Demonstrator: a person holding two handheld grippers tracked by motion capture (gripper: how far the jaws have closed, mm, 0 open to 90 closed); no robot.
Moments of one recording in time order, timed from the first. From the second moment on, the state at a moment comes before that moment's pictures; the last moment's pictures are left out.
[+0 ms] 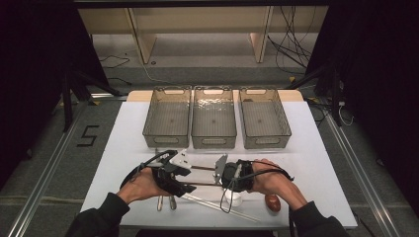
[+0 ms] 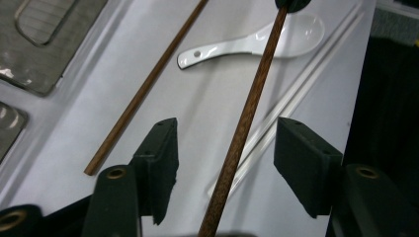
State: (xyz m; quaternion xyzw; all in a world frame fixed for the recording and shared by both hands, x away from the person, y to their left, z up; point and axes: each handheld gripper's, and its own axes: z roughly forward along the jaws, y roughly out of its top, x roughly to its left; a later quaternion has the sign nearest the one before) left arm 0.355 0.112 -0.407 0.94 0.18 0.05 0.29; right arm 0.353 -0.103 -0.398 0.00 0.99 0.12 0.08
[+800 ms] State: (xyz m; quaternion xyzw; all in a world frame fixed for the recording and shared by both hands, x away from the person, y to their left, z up) left arm 0.348 0.106 -0.412 0.96 0.11 0.01 0.27; right arm 0.348 -0.101 -0.399 -0.02 0.99 0.13 0.09
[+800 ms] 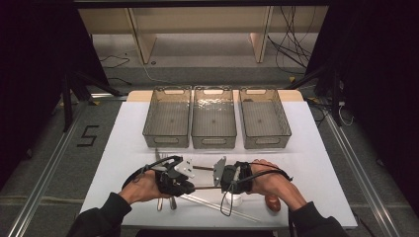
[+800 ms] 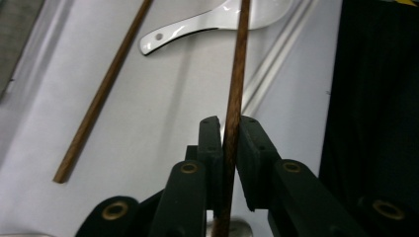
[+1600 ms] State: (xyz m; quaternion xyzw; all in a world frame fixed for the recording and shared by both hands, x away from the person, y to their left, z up) left arm 0.370 0.141 -0.397 0.91 0.25 0.07 0.31; right arm 0.369 -0.158 -0.381 0.24 0.90 0.34 0.14
